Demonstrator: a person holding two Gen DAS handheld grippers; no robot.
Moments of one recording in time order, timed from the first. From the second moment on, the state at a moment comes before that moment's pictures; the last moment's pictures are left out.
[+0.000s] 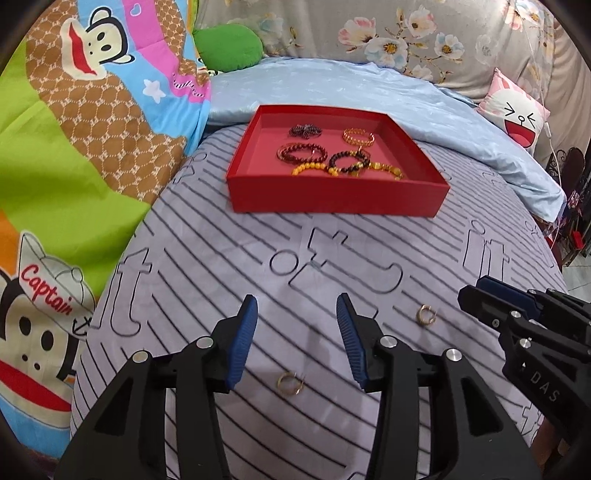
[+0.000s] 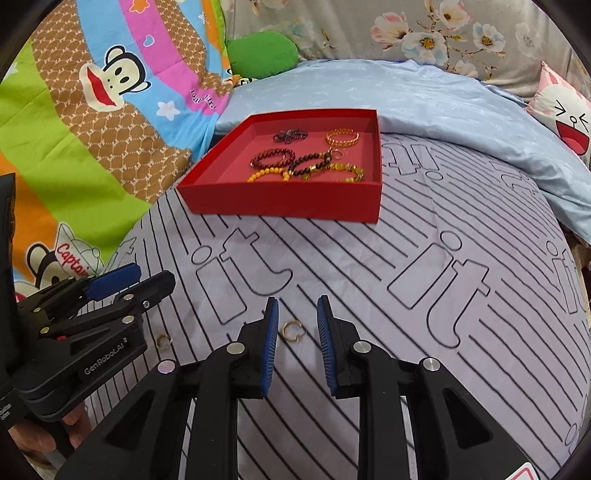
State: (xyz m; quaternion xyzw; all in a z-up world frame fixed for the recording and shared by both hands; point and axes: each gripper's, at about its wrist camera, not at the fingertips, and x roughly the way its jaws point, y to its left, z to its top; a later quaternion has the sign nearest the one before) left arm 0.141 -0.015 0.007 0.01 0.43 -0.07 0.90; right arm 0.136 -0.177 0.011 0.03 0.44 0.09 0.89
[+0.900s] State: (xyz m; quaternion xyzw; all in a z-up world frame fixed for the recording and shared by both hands) left arm 0.097 0.012 -0.025 -0.01 0.45 -0.06 0.89; right arm 0.151 -0.160 -0.030 0.01 0.46 0.09 0.88
